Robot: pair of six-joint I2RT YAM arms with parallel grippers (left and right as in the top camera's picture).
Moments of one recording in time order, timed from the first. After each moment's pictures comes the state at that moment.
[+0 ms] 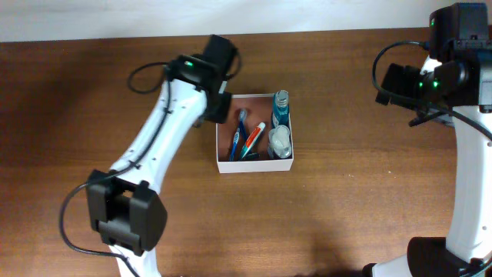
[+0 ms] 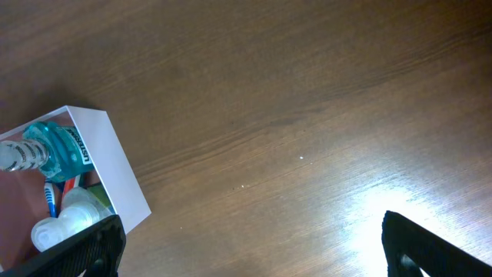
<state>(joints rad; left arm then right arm) -0.39 1.99 1.90 -1.25 -0.17 -0.12 -0.04 1.66 2.14 -1.65 0.13 0.36</state>
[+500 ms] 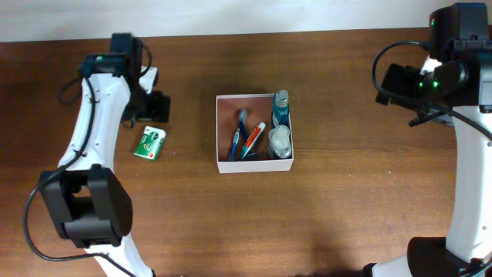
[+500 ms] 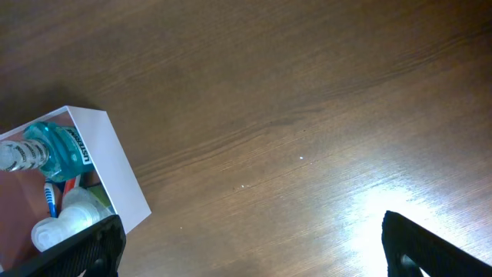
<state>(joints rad) 0.00 1.99 1.79 -1.22 -0.03 0.08 -0.04 1.66 2.14 -1.65 0.13 0.35</state>
